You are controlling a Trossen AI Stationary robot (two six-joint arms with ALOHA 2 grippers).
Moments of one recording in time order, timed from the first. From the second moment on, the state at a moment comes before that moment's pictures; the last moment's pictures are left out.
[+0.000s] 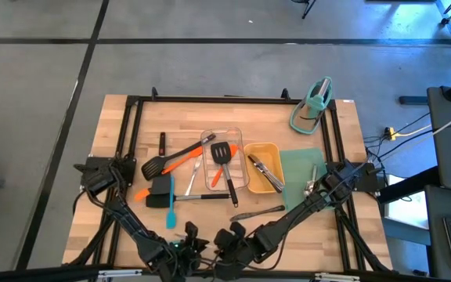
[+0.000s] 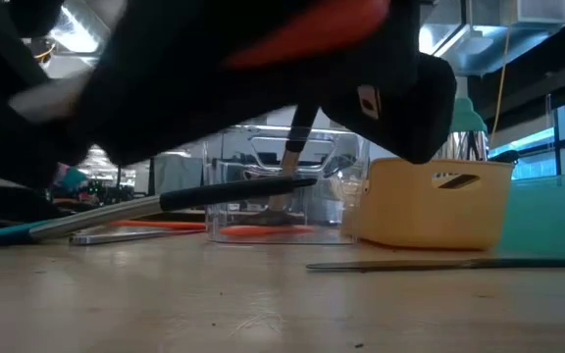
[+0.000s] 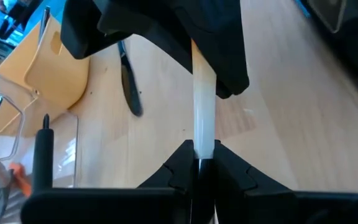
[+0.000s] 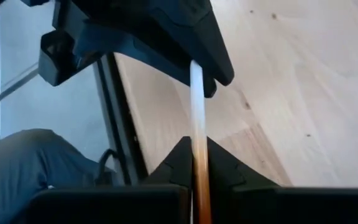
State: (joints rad) left arm -0.90 2.08 1.31 -0.33 -0.90 -0.32; right arm 0.66 2.30 1.76 -0.35 0.32 1.04
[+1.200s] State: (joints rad) left arm -1.32 1.71 1.31 -0.69 -1.35 -0.72; right arm 0.72 2.07 1.76 -0.64 0.69 1.19
